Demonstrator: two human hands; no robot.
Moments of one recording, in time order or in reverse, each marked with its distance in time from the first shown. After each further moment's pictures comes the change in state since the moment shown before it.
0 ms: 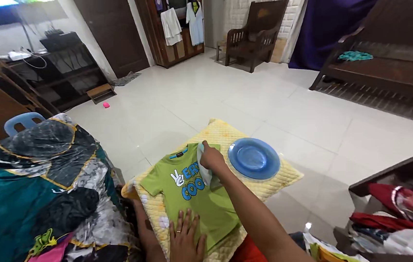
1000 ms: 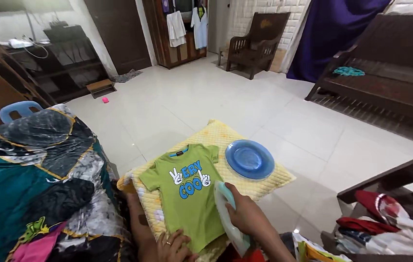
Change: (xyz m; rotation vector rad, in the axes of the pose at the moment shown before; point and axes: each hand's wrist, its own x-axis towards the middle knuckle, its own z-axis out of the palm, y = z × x) left_hand -0.051 -0.017 -0.024 -0.146 0.120 0.252; right_hand -0.193 0.088 0.009 0.021 -0.129 0.019
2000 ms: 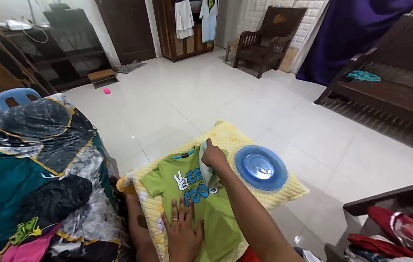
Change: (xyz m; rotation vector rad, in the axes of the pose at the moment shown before) left_hand 0.097 -0.007 0.040 0.240 -0.103 -0.472; right_hand 0.212 -0.118 -0.033 -0.094 0.116 0.039
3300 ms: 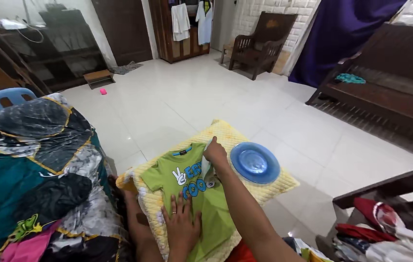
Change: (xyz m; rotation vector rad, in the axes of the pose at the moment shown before) left_hand 0.000 -0.006 0.003 -0.018 0.067 0.008; right_hand -0.008 0.003 0.000 0.093 0.116 0.160
